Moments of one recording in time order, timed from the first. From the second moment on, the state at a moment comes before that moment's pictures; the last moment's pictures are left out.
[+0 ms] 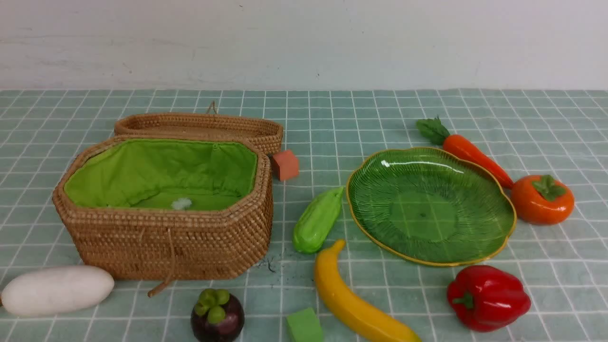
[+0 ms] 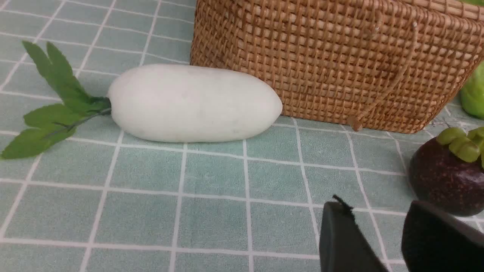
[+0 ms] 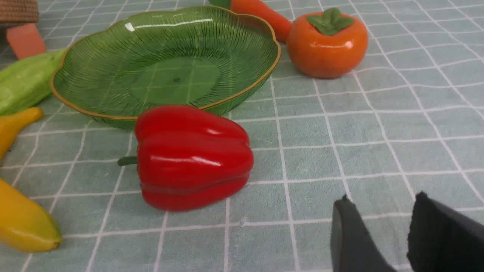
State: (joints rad) right arm 0.03 -0.01 0.02 -0.03 0.37 0.11; left arm -0.01 -0.02 0.03 -0.21 0.39 -0.03
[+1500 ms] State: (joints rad) right arm 0.03 -0.01 0.02 -0.03 0.37 0.11; left arm -0.01 -0.02 0.03 -0.87 0.07 -0.28
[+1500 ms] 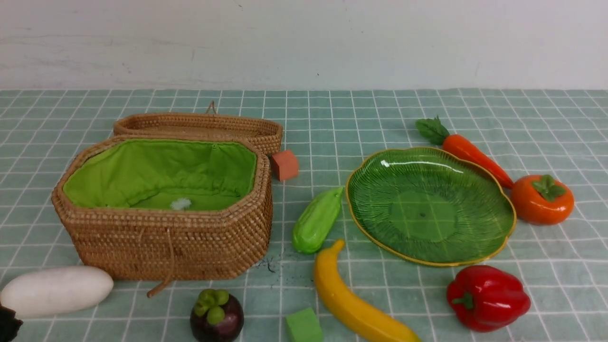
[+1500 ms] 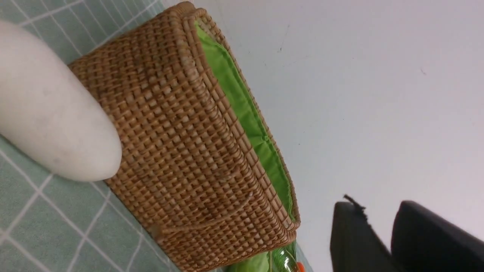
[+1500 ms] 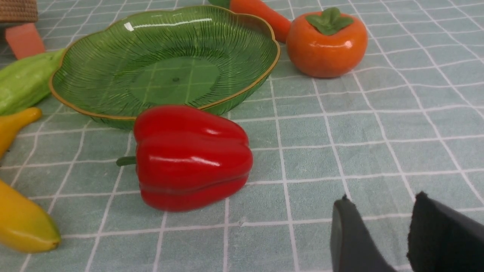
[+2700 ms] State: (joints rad) right arm 0.42 0.36 -0.78 0.23 1.12 -0.08; left arm -0.01 1.06 -0.88 -0.05 0.87 0.20
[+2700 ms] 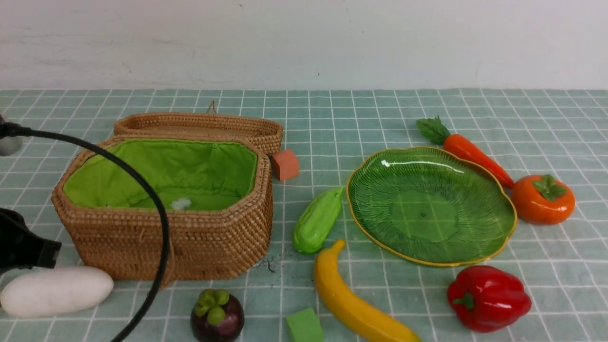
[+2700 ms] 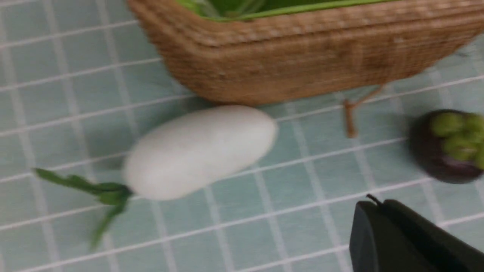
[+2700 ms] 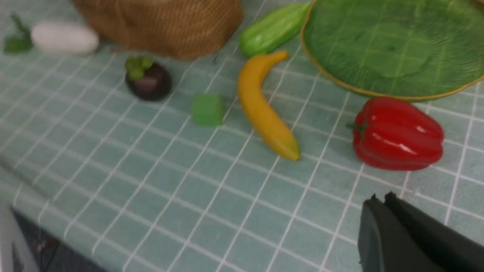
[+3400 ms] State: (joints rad) right arm 0.50 0.40 -0.87 0.26 1.22 -0.32; left arm 0.15 1.40 -0.94 -0.06 1.00 0.89
